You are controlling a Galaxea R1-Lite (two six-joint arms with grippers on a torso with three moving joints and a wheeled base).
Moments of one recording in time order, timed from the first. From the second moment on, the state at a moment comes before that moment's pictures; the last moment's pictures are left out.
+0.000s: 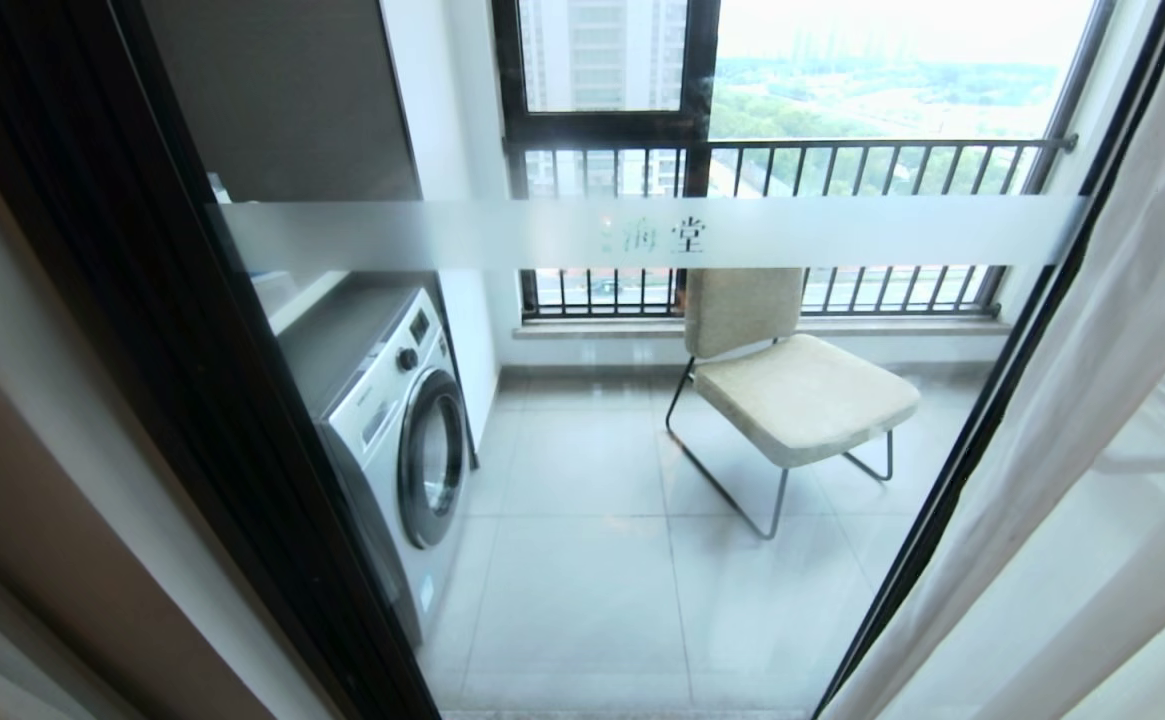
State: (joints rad) left arm 0.00 0.00 0.00 -0.02 0.05 -0.08; right arm 0.00 0.10 0.00 0.00 0.04 -0.12
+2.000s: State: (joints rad) left arm 0.00 0.00 0.00 -0.02 0.05 -0.08; right arm 0.00 0.00 0.00 0.00 0.04 -0.09
